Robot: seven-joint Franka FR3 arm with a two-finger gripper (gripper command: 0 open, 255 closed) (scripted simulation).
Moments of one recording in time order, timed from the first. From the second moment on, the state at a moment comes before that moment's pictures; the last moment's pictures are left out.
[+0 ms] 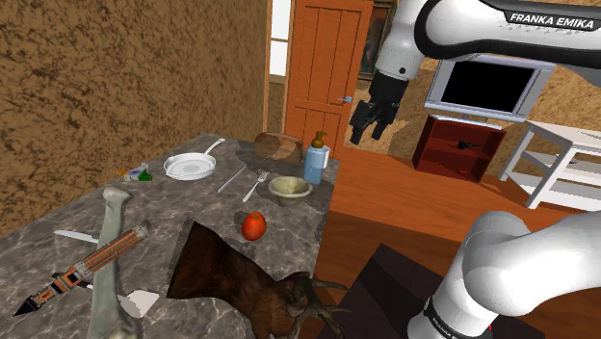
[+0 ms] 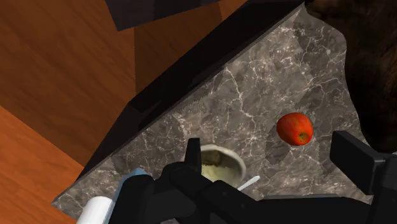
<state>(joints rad) -0.01 -0.79 -0.06 -2.33 -0.01 1.68 0.13</state>
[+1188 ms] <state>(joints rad) 0.07 -0.26 0.02 -2.24 0.01 2.02 0.15</state>
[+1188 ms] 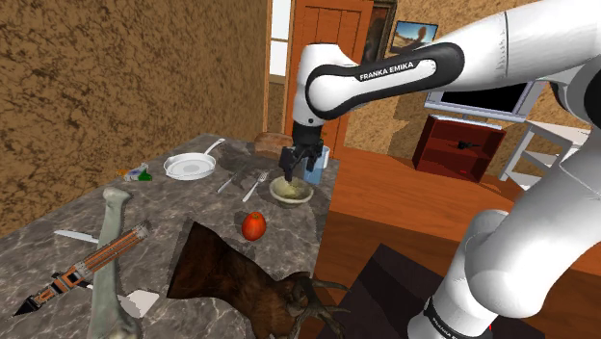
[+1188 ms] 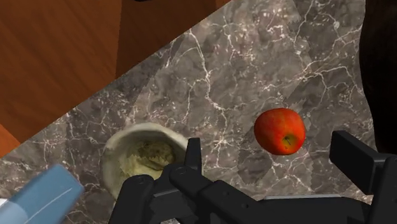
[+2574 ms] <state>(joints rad) 0.13 0.33 0.07 -1.95 -0.03 2.22 0.18</state>
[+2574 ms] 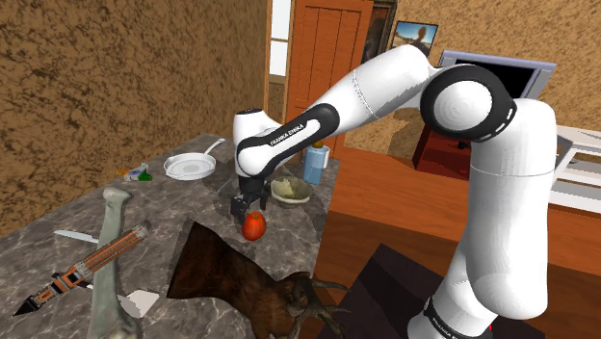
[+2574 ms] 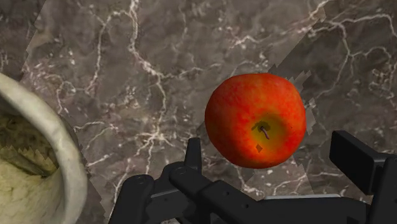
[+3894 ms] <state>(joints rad) 0.13 0.33 0.07 -1.95 -0.03 2.23 0.18</state>
